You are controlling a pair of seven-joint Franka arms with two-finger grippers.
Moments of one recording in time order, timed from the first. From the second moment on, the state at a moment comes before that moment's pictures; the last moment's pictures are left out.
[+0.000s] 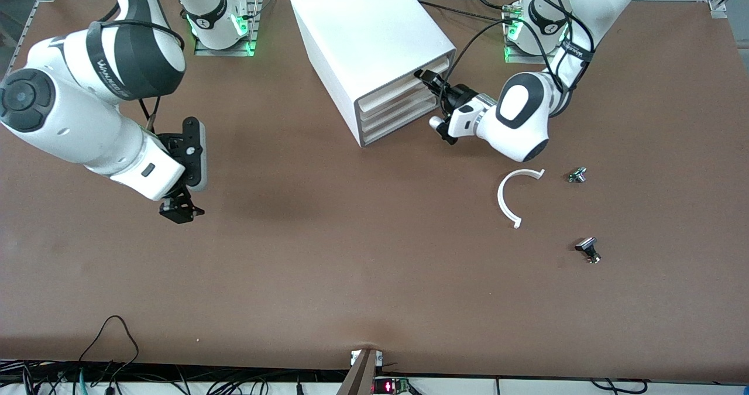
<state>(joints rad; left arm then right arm) -0.02 0.37 -0.39 -2.11 -1.01 1.65 0.50 0.27 0.39 -0.01 -1.39 0.08 1.81 -1.54</state>
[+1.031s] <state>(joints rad) 0.12 0.34 -0.21 -1.95 -0.94 1.75 0.57 0.51 0.52 -0.01 -1.33 0.07 1.93 -1.34</state>
